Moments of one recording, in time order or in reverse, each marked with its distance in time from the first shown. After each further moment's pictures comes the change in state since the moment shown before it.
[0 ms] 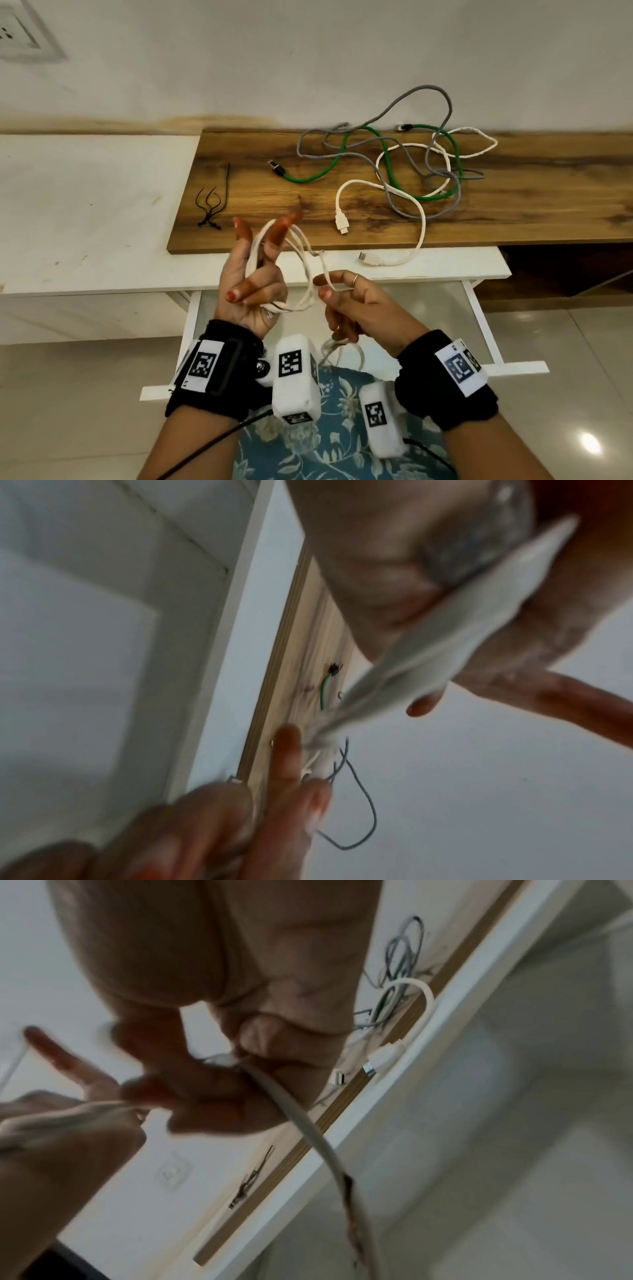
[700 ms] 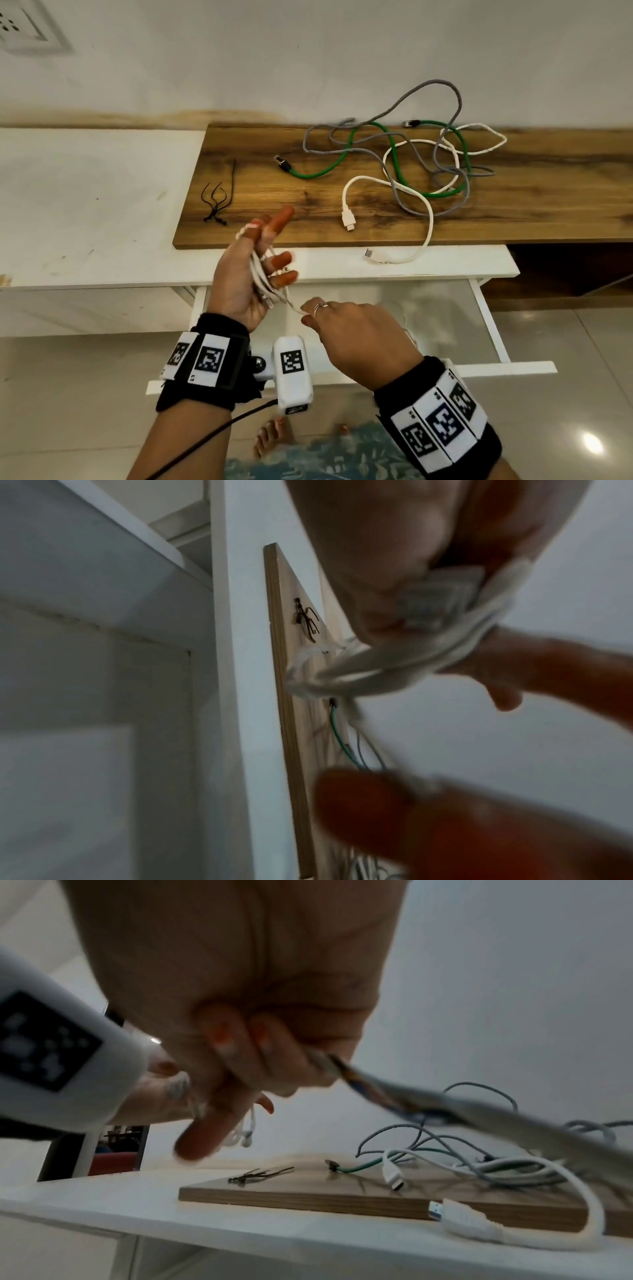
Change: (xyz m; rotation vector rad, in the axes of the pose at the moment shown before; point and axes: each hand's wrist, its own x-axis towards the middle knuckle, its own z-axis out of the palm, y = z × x) left_hand -0.004 -0.003 0.020 0.780 0.645 0.371; right_hand -0.018 -0.008 0.039 -1.437 0.038 -0.376
